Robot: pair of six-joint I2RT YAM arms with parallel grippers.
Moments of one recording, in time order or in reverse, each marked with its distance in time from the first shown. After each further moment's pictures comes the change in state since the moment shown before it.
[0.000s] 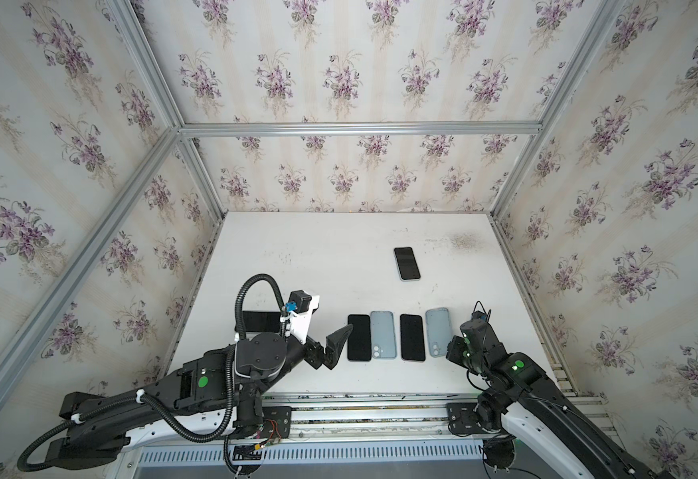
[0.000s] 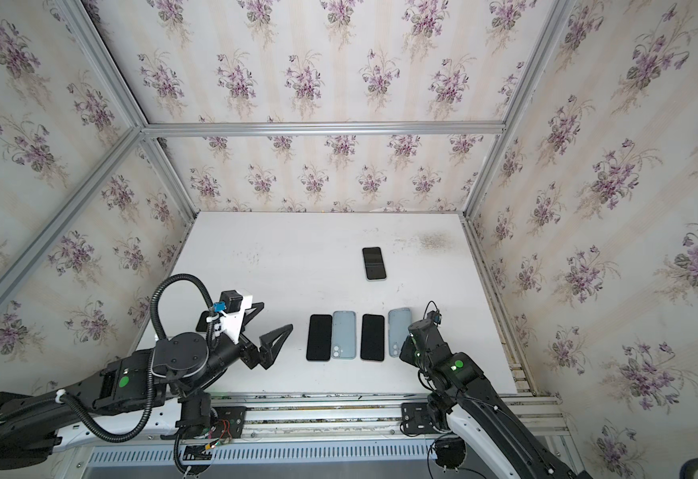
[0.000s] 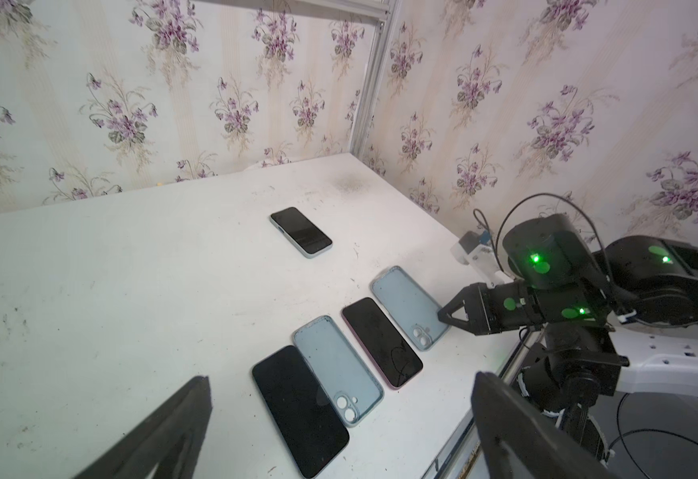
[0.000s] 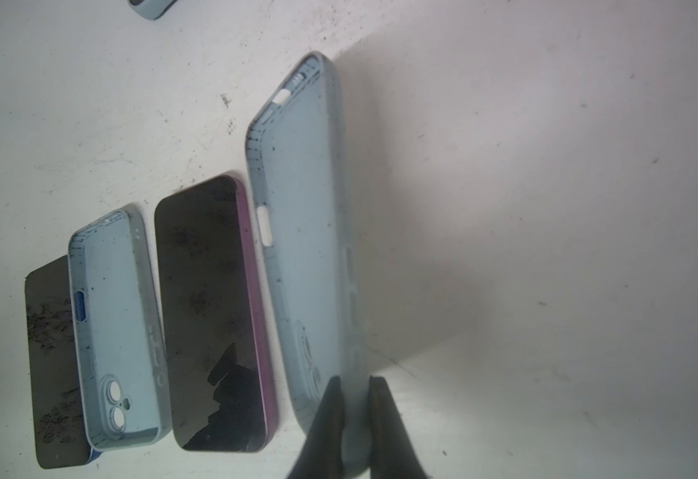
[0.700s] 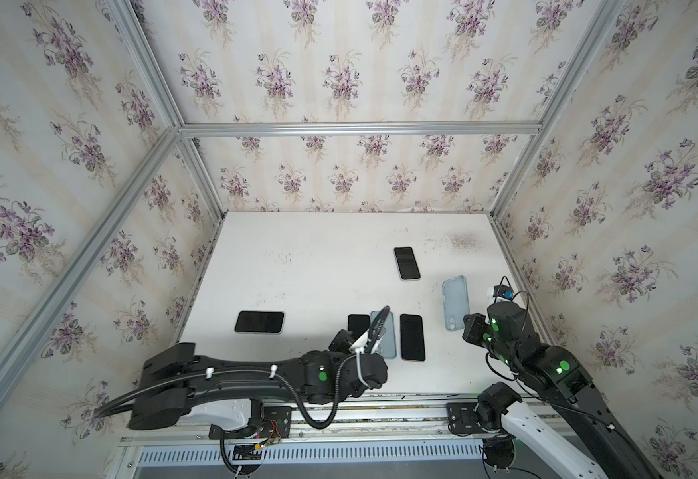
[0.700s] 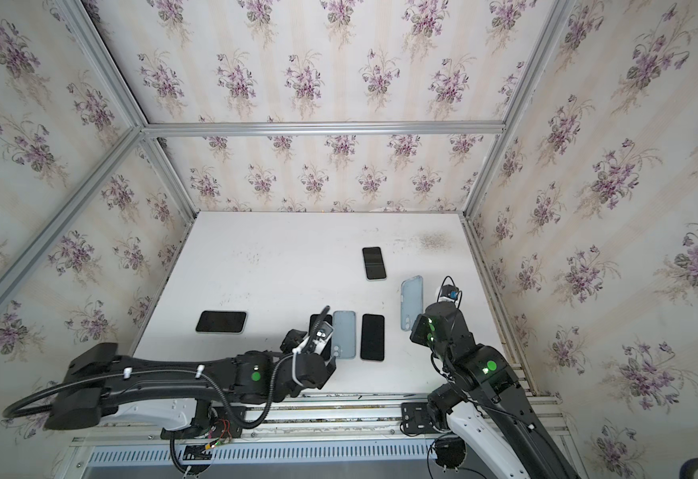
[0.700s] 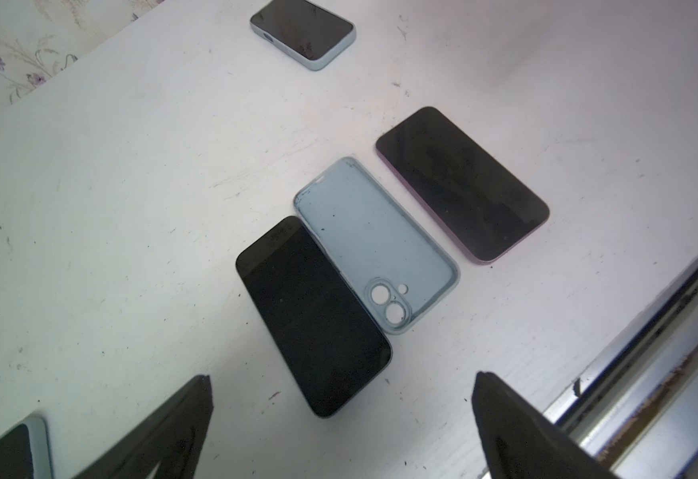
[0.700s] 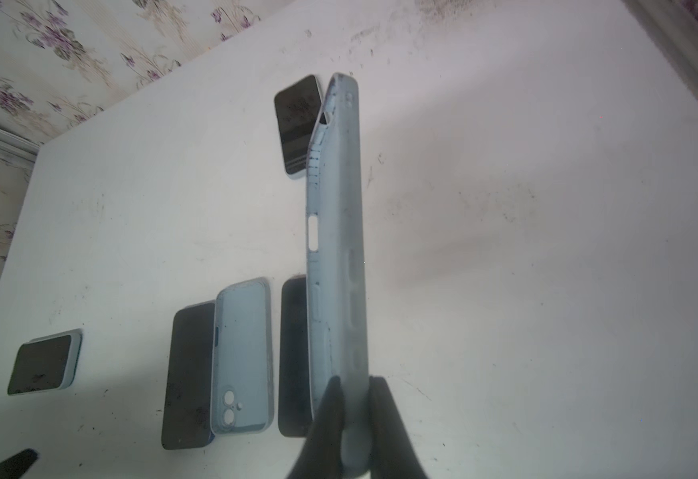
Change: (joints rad) left arm -0.073 0.572 -0.105 0.099 -0.060 -0.093; right arm 0.000 -0.025 0.371 -0.203 0.108 -0.113
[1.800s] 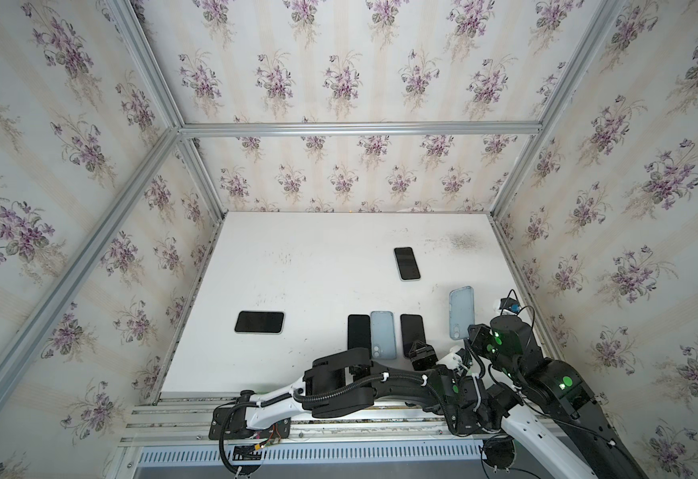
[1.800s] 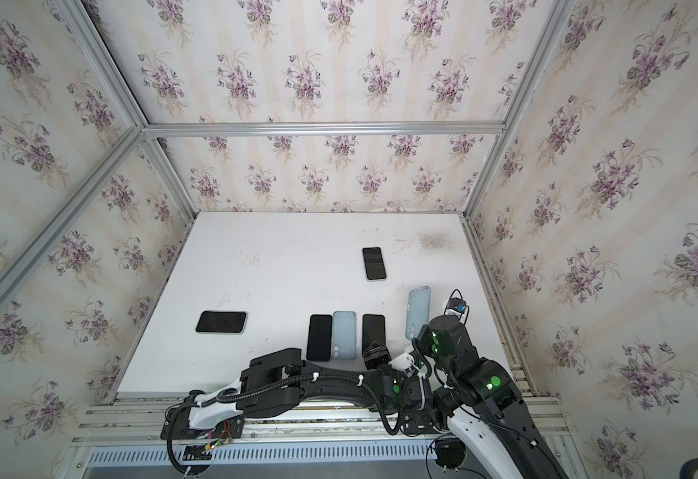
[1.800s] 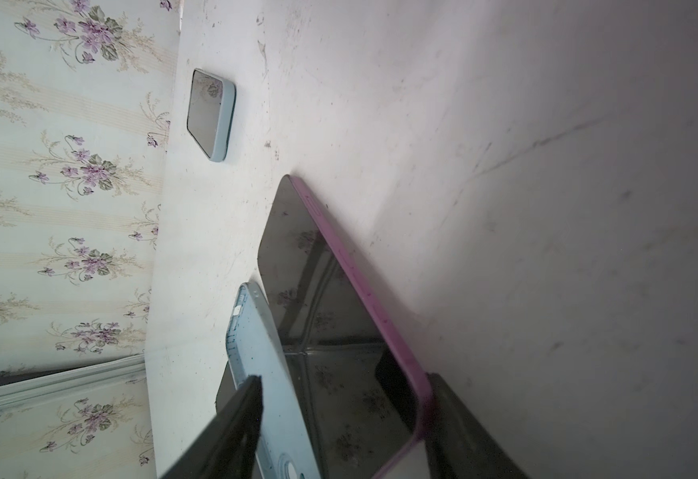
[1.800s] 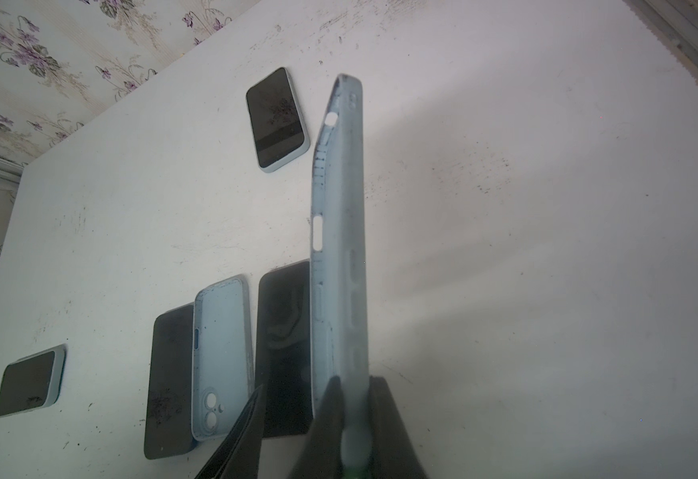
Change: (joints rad) left arm -0.126 1.186 1.093 -0.510 -0.324 0.183; right arm 0.002 -0.120 -0.046 -0.041 0.028 0.046
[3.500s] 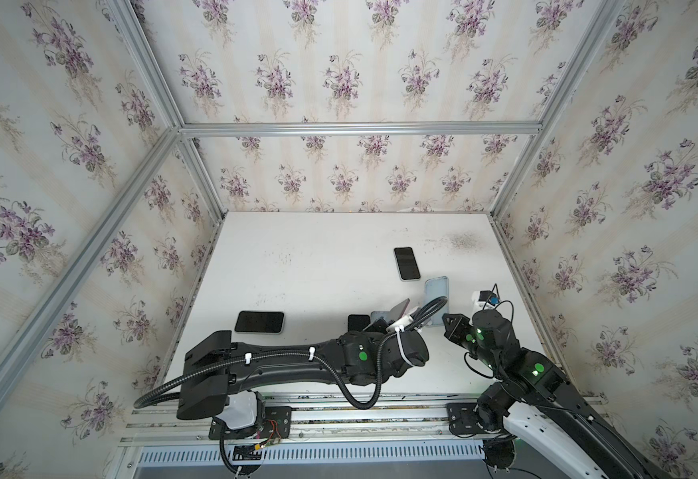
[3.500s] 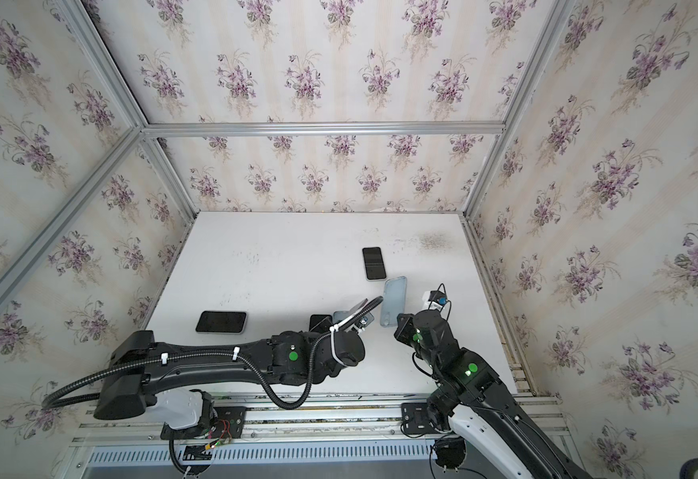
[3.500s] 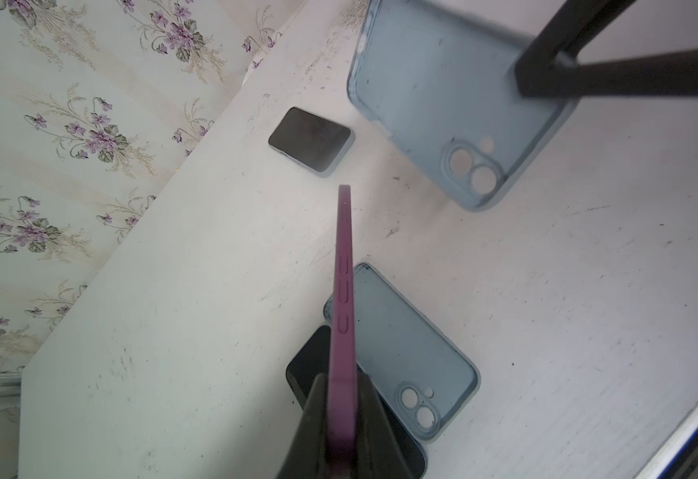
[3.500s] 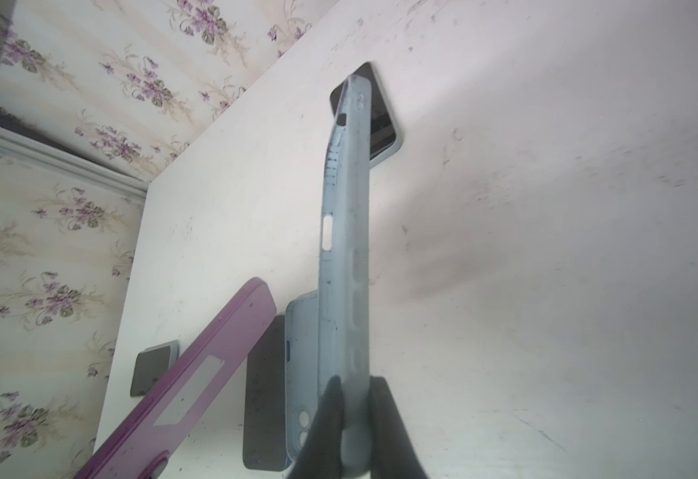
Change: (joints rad) left arm 0.129 -0.789 -0.612 0.377 0.187 0.135; right arm 0.090 0.076 -0.100 0.305 -0.025 0.124
